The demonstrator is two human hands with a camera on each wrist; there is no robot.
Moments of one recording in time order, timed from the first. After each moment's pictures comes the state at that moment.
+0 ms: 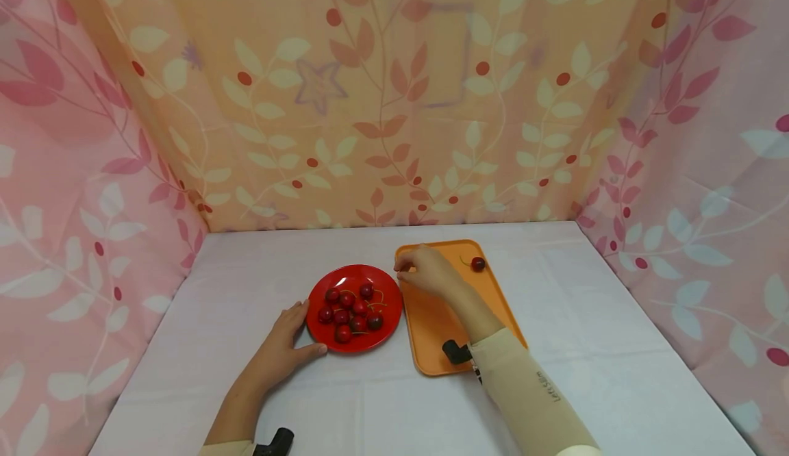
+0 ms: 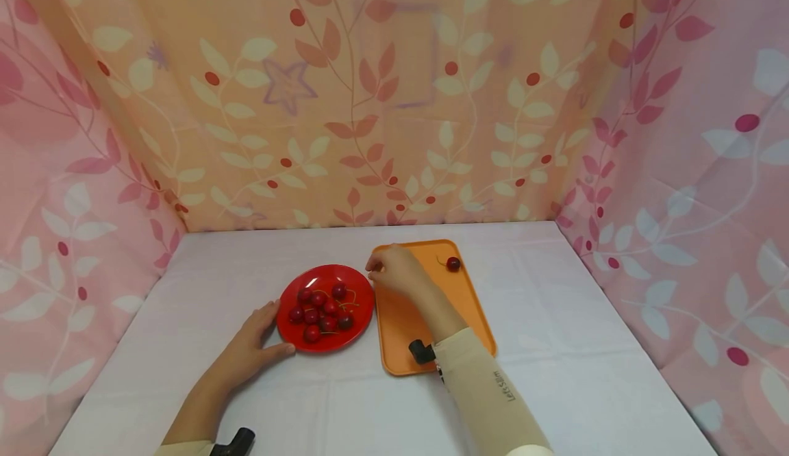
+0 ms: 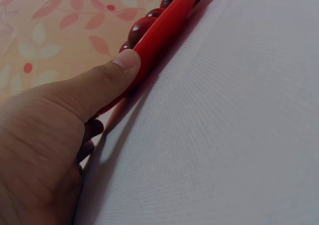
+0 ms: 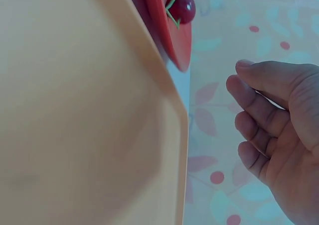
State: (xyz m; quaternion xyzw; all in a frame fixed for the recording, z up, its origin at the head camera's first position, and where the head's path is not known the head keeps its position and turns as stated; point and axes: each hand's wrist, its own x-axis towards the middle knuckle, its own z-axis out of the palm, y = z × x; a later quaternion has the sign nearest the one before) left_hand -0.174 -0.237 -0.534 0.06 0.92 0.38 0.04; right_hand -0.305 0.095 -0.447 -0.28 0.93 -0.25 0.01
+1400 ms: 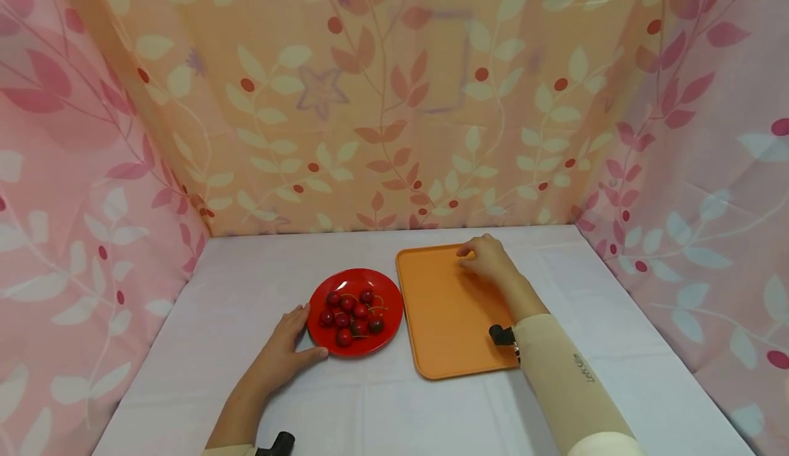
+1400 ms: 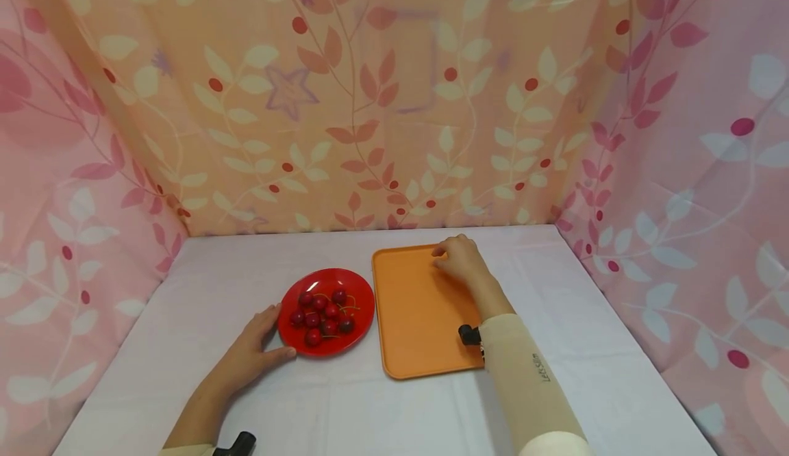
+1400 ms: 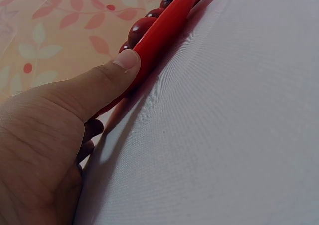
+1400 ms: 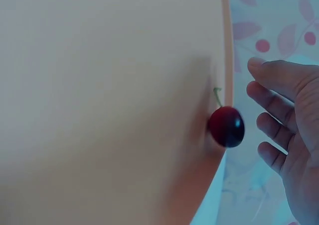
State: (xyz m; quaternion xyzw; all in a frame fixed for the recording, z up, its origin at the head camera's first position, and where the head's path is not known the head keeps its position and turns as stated) left_hand -0.174 -0.237 -0.534 0.07 0.92 0.39 0.04; right_hand -0.351 0.217 -0.468 -0.17 0.96 -0.20 -0.03
